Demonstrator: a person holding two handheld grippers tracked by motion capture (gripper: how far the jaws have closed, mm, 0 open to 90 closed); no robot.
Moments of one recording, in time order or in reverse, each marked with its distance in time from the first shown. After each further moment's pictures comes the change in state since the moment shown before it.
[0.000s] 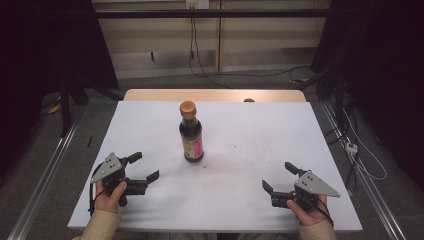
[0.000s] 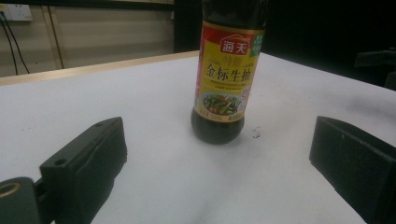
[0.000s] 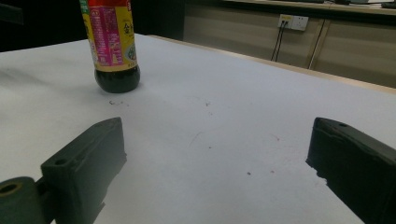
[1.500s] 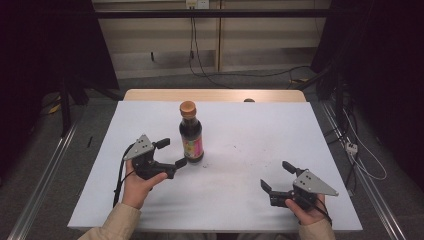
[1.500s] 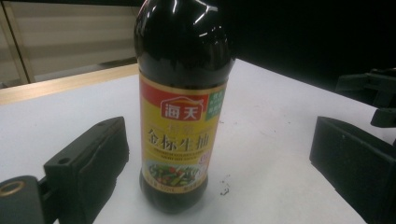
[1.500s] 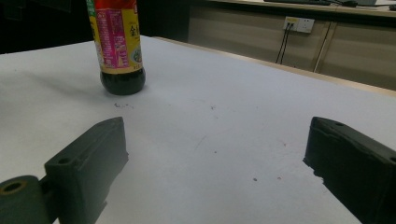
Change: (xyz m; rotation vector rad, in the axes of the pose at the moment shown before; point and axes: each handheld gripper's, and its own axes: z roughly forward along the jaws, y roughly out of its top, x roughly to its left) left arm -0.028 0.044 0.069 0.029 -0.074 -0.009; right arm 0.001 0.002 0.004 -0.005 0.022 -0.008
